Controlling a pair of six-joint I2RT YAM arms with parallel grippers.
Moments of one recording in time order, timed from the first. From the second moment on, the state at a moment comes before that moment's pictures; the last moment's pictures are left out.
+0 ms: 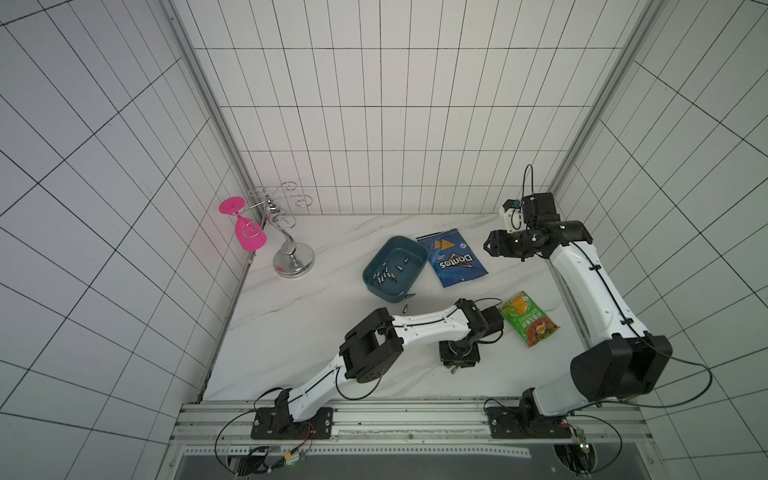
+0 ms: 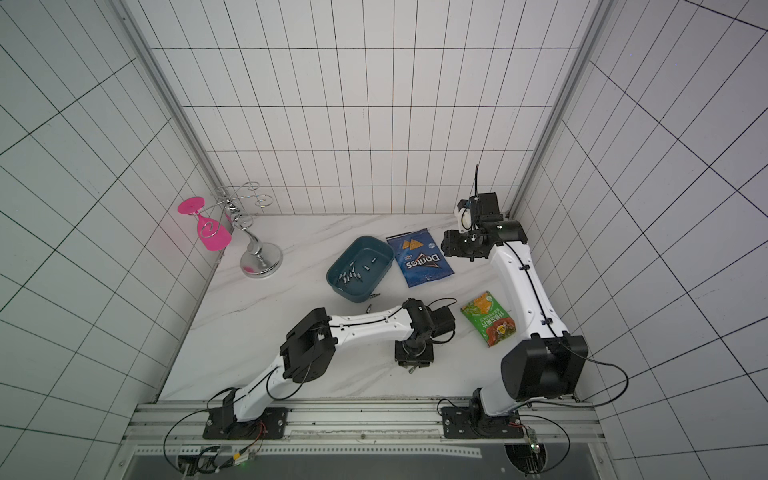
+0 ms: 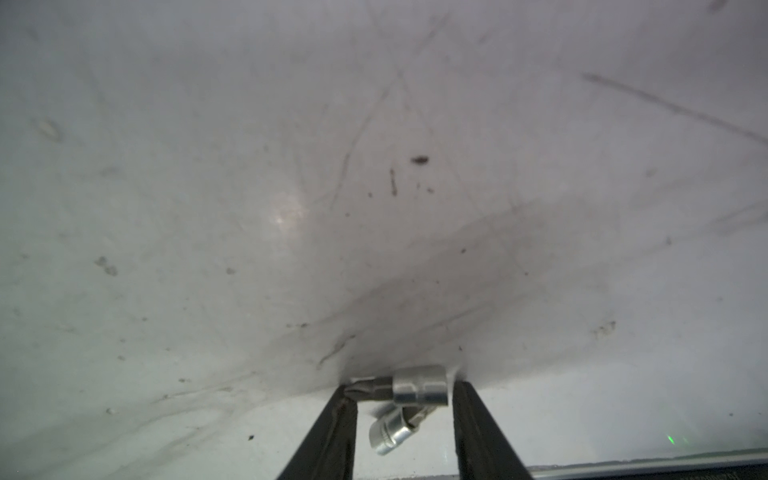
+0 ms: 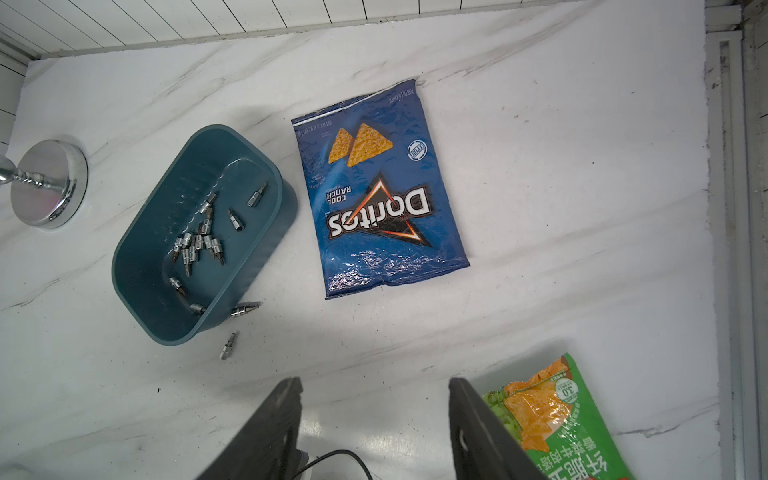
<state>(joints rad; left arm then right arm) -1.21 2.39 2.03 -1.20 0.16 -1.16 0.19 1.53 1.59 -1.00 -0.19 0.08</state>
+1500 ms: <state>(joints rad) -1.19 2.38 2.02 -1.21 0.14 -1.13 0.18 1.53 1.59 -1.00 -0.19 0.07</state>
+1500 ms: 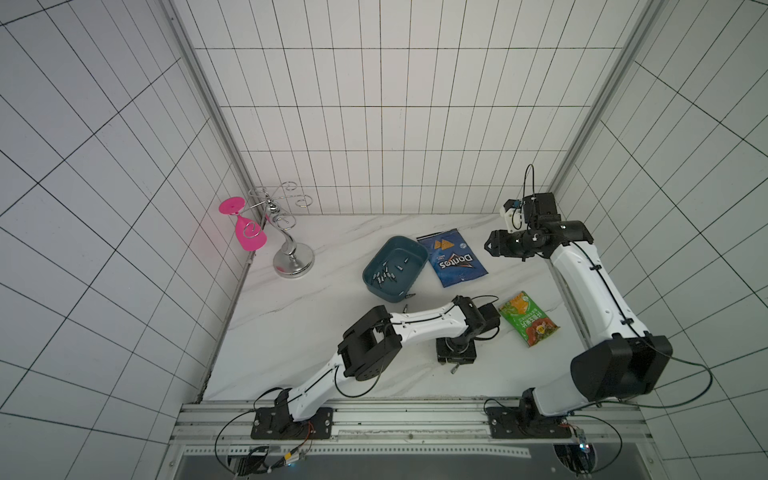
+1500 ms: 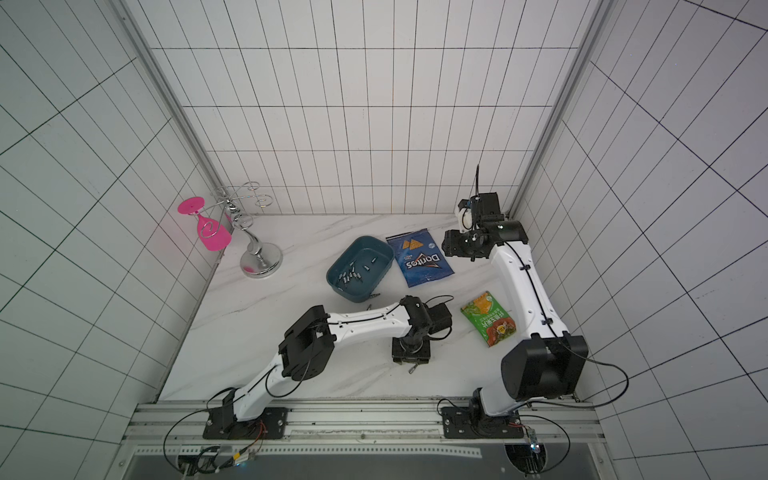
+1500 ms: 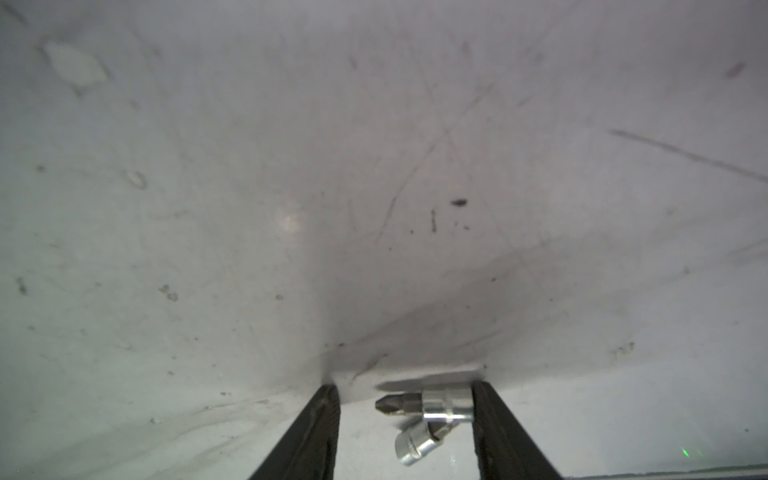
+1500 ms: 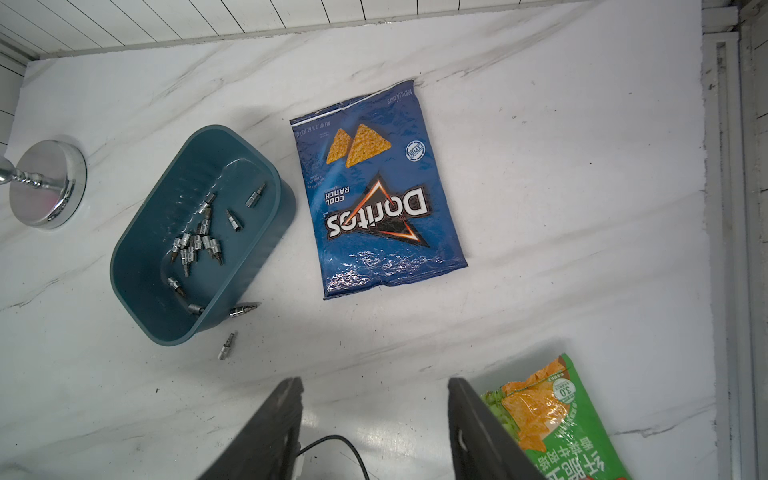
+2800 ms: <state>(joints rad) -1.19 2.40 2.06 -1.24 0.14 -1.11 0.18 1.53 1.59 -1.00 -0.19 0.07</state>
